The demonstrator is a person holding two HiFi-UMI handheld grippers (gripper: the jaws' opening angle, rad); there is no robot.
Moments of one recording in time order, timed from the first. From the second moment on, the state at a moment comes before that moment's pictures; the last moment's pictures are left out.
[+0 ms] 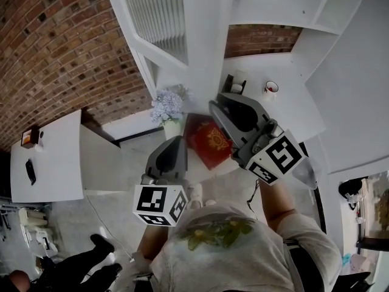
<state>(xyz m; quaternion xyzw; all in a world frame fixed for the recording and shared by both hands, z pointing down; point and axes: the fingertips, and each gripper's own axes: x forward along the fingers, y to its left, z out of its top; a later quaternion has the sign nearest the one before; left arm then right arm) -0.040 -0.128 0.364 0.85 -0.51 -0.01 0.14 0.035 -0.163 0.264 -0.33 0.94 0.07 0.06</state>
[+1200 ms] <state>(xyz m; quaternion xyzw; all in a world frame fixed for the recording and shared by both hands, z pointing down) -0.075 -0.102 0.374 0.82 -0.55 -0.01 0.15 -0.023 -0.126 0.263 -0.26 0.96 0.07 0.07</state>
